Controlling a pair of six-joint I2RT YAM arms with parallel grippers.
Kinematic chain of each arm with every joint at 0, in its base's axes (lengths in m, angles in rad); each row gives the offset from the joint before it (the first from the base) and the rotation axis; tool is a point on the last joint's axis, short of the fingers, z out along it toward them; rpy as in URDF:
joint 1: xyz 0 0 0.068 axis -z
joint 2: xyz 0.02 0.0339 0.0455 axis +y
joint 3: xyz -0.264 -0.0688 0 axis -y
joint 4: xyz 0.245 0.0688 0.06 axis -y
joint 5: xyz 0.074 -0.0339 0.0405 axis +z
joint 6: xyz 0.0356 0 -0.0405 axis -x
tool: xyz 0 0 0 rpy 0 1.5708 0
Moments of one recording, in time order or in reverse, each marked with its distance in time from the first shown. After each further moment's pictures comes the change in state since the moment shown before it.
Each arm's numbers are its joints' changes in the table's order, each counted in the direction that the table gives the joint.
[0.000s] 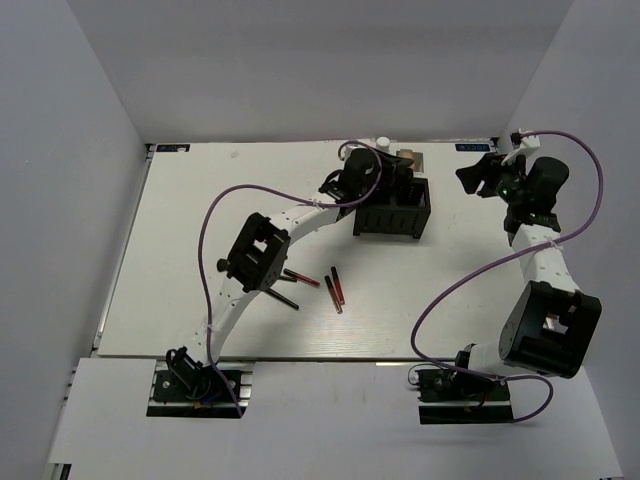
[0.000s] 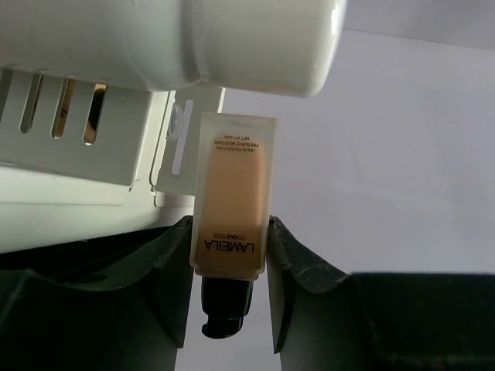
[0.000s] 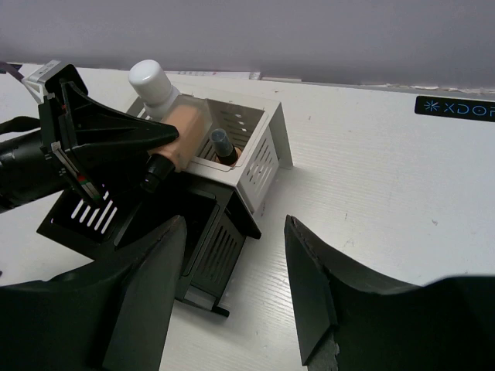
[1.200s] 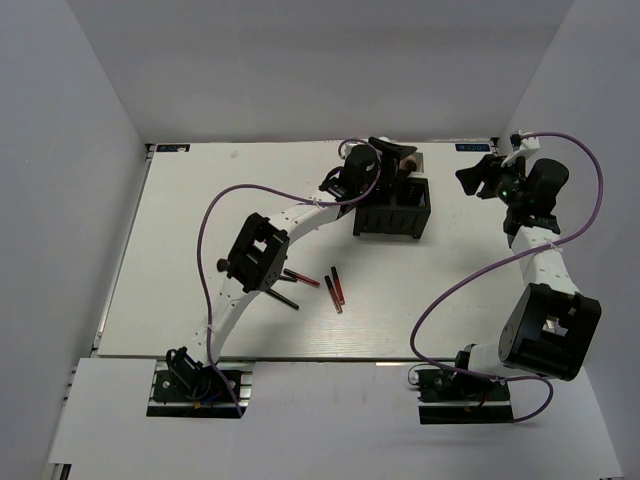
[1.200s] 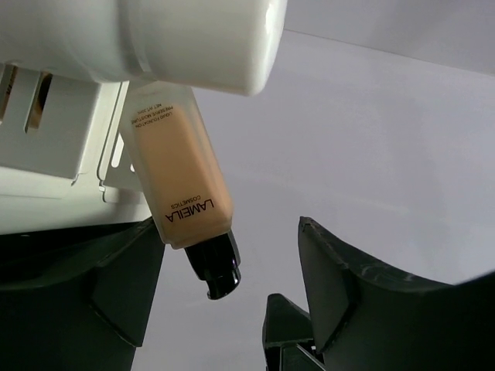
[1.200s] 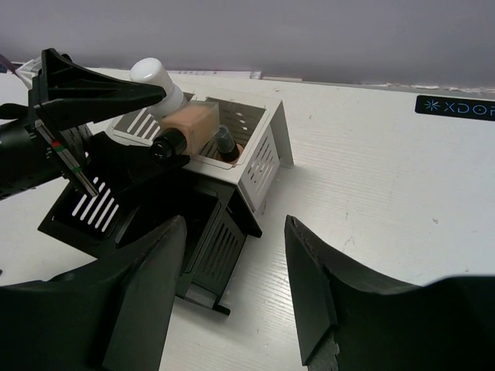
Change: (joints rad) left arm 0.003 0.001 0.037 -0.007 0.012 0.095; right arm 0.000 -0.013 -0.016 0.010 0.000 -0.001
